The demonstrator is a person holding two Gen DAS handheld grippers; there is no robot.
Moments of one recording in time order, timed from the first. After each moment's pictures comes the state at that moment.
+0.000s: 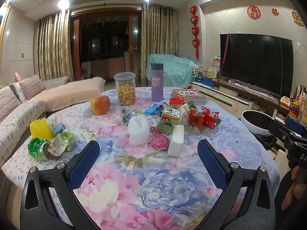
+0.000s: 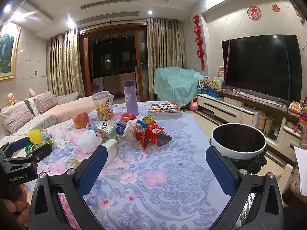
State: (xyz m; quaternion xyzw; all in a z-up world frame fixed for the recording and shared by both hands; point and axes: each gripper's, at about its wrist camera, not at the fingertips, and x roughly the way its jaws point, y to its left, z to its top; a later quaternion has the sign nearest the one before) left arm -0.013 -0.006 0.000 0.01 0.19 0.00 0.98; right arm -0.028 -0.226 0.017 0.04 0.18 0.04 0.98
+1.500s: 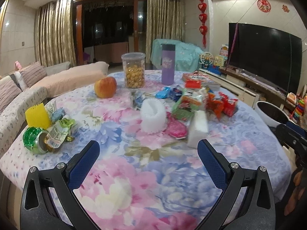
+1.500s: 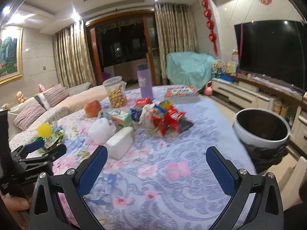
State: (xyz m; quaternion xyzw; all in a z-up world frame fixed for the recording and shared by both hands) left arm 0.033 0.032 -0.030 -0.01 0.25 0.01 0.97; right arm 0.006 -0.204 -0.004 0.06 0.24 0.10 0.96
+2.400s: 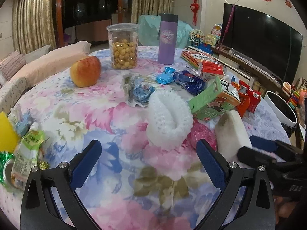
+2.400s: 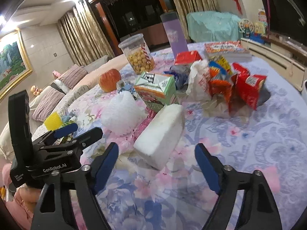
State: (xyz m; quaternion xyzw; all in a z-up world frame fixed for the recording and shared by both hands) left arm 0.154 0.066 -0.061 0.00 0.35 -0.06 0.94; right arm 0.111 -0.123 -0.059 0.11 0.37 0.20 0.90
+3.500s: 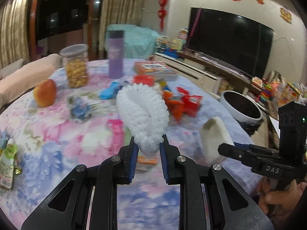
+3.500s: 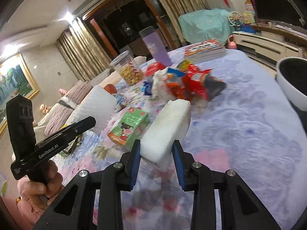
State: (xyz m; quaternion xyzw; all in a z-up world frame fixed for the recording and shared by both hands) left arm 0.108 -0.024 -0.018 0.01 0.31 -0.18 0.93; right arm 0.074 -0.230 -0.052 0.18 0.35 0.21 0.89
